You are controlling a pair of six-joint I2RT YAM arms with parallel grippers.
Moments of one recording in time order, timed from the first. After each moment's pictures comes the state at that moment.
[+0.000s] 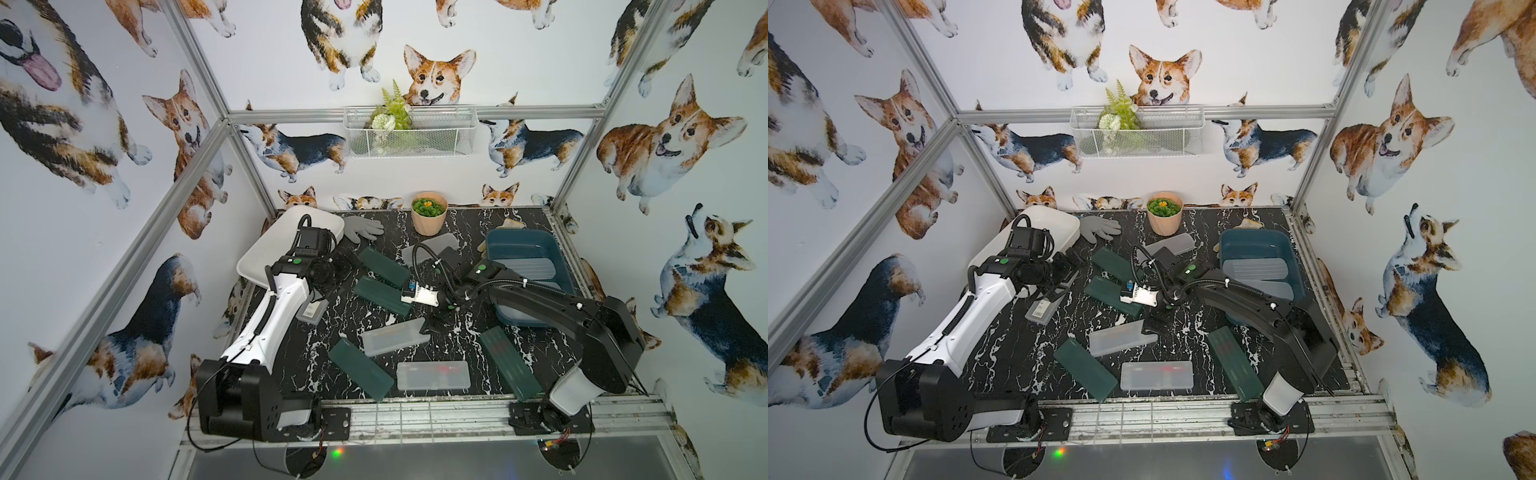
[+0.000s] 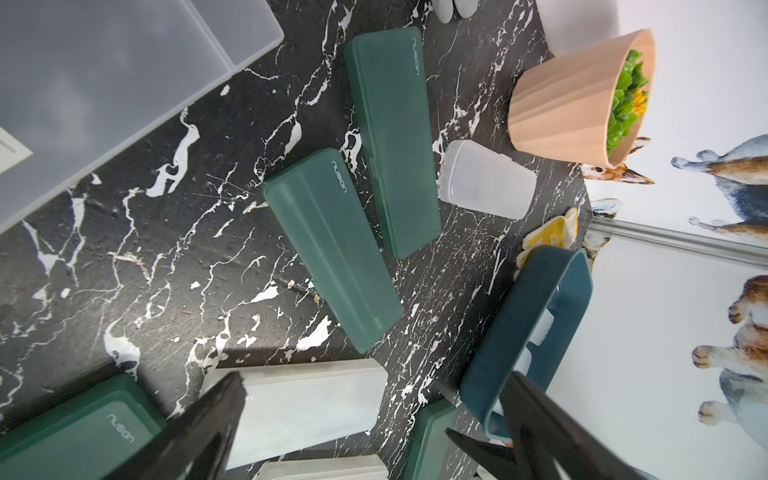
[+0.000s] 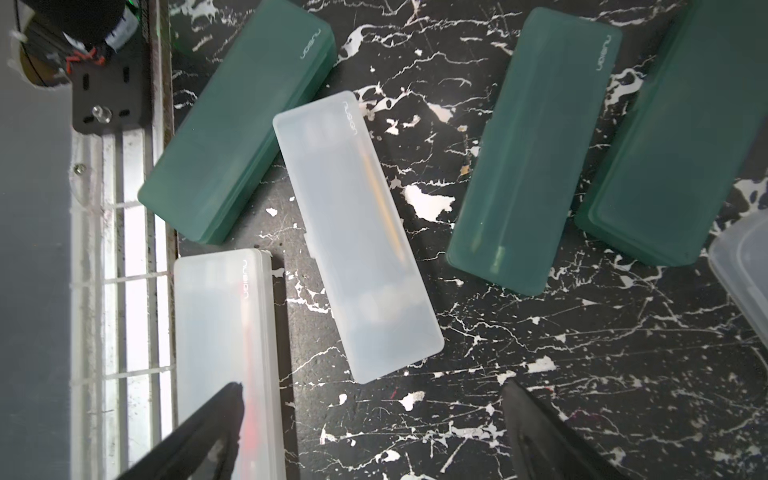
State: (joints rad) left arm -0.15 1.34 1.15 -0.79 0.34 -0.94; right arm 0.85 1.63 1.27 -0.78 -0.37 -0.59
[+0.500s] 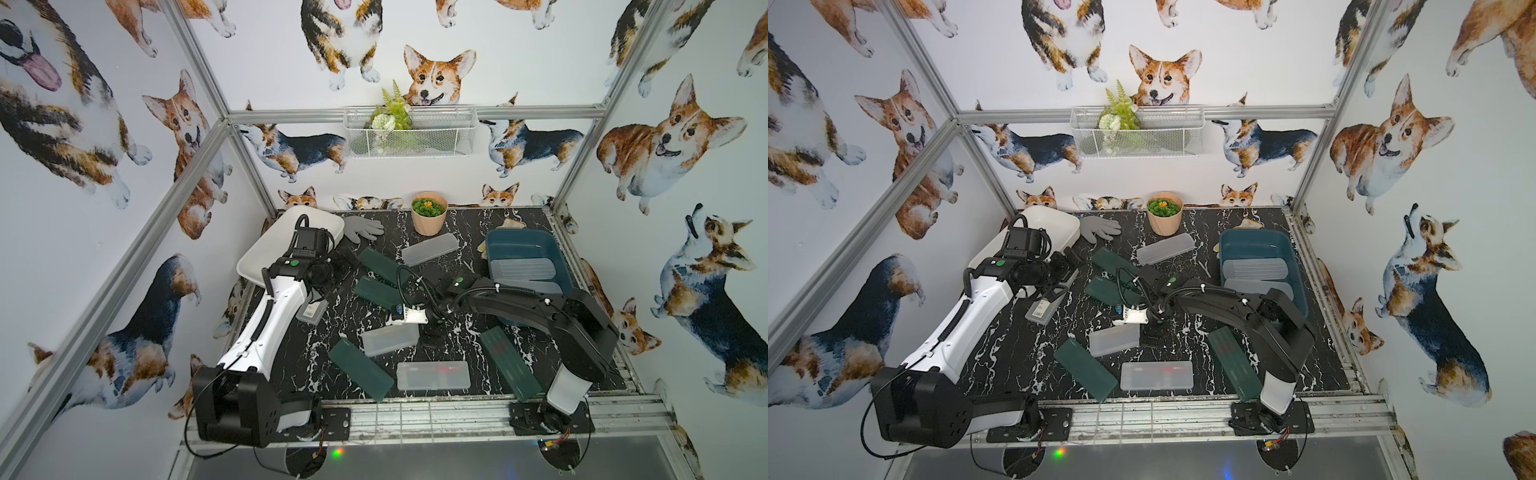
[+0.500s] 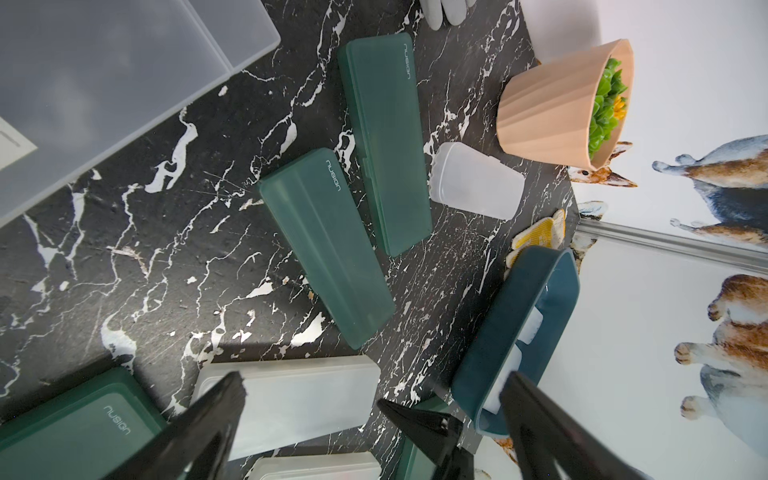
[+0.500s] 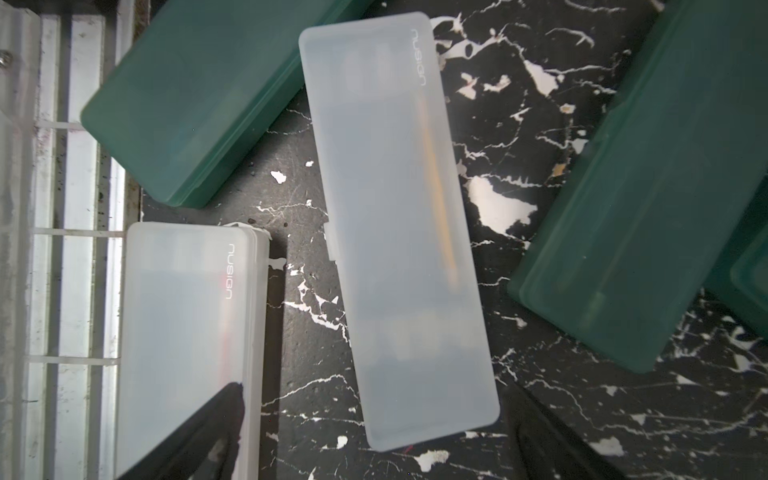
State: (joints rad) left arm -0.15 1.32 1.15 -0.80 0.34 -0.95; right arm 0.94 1.76 1.24 -0.71 -0.31 -0.70
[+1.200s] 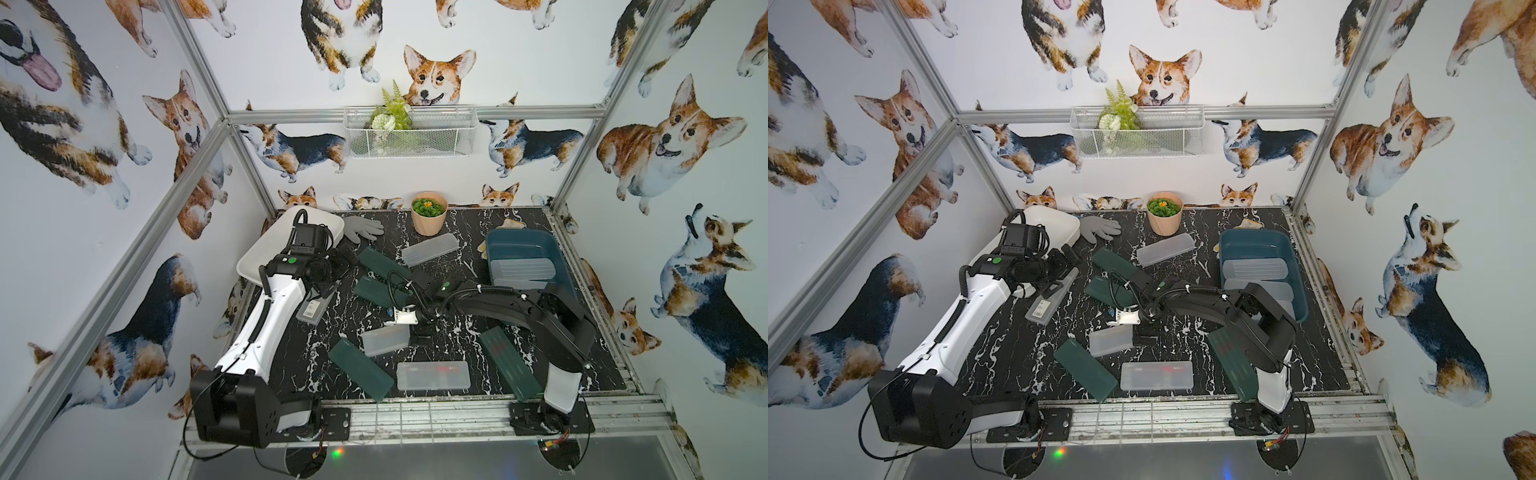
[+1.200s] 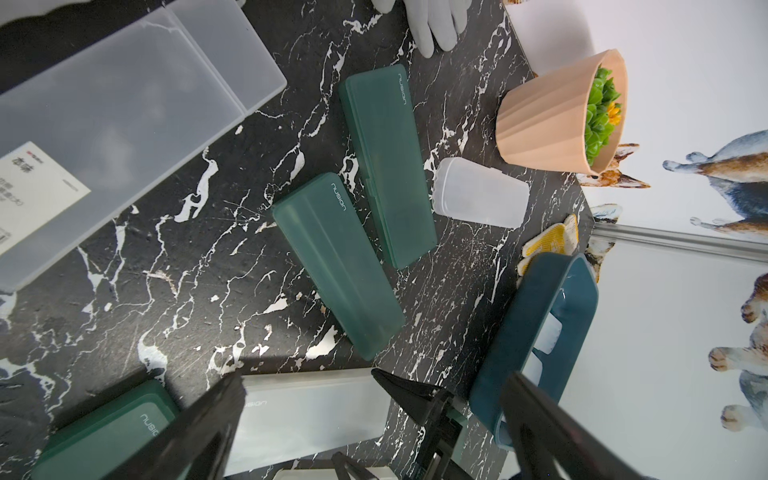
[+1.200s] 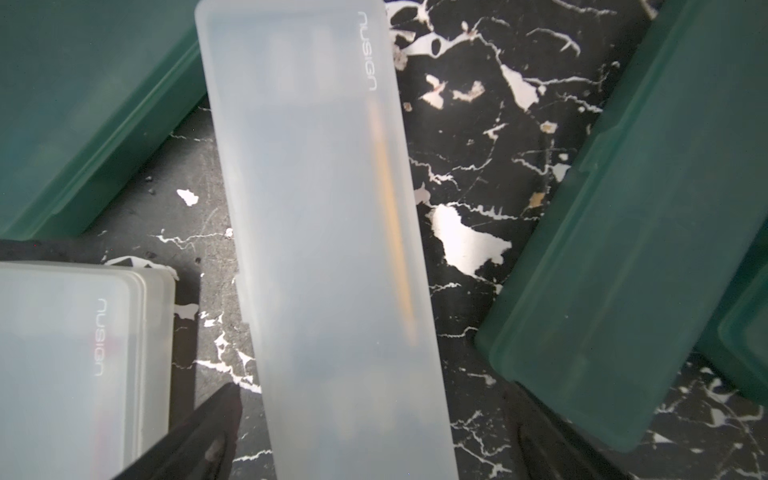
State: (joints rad) left arm -0.15 1.32 1.20 -0.84 0.27 -0.88; right arm 0.96 1.87 1.26 -0.59 -0.23 -0.70
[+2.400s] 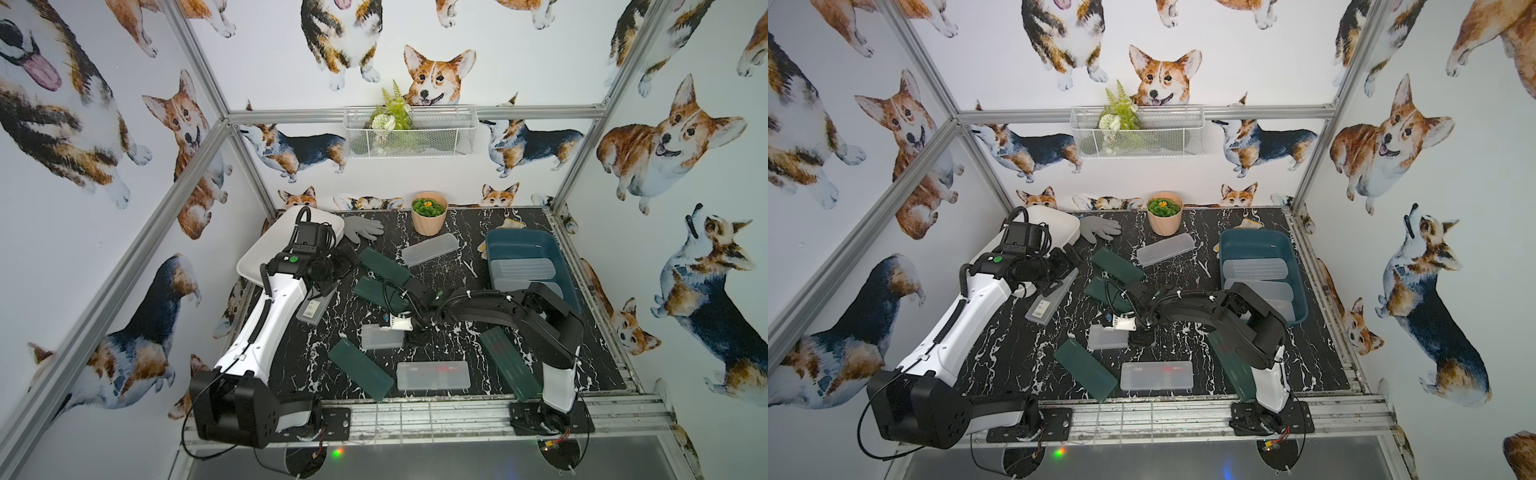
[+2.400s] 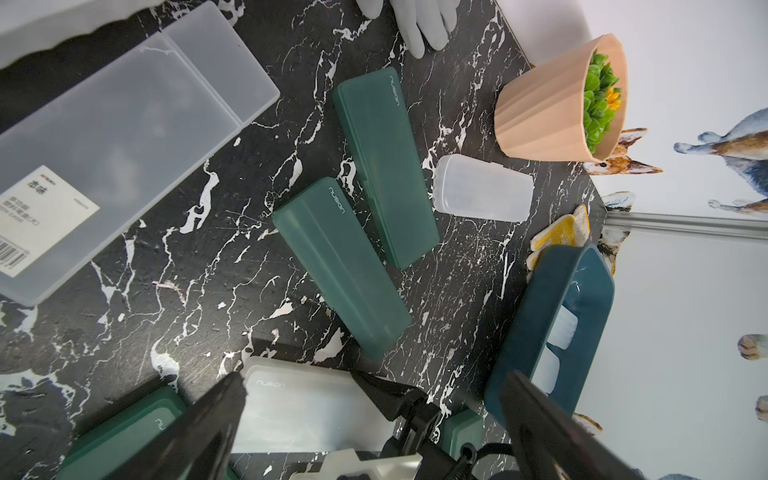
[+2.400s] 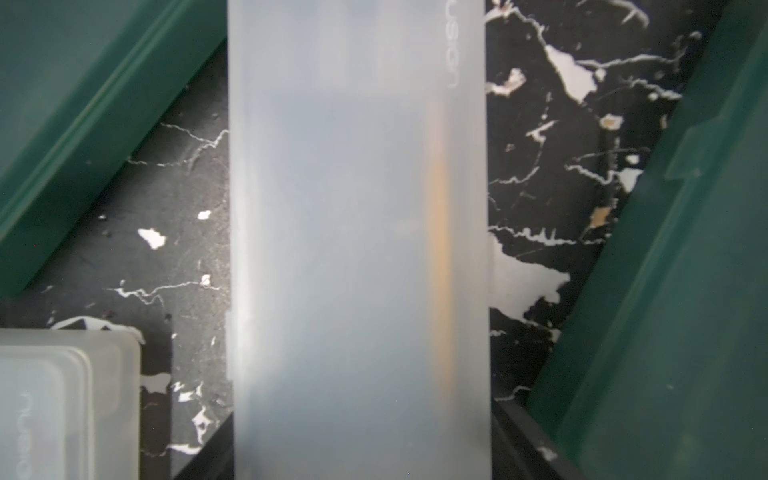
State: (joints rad) left arm -0.18 1.32 1.23 -0.85 0.24 -0.84; right arm 0.98 1.92 1.22 -0.47 -0.20 -0.62
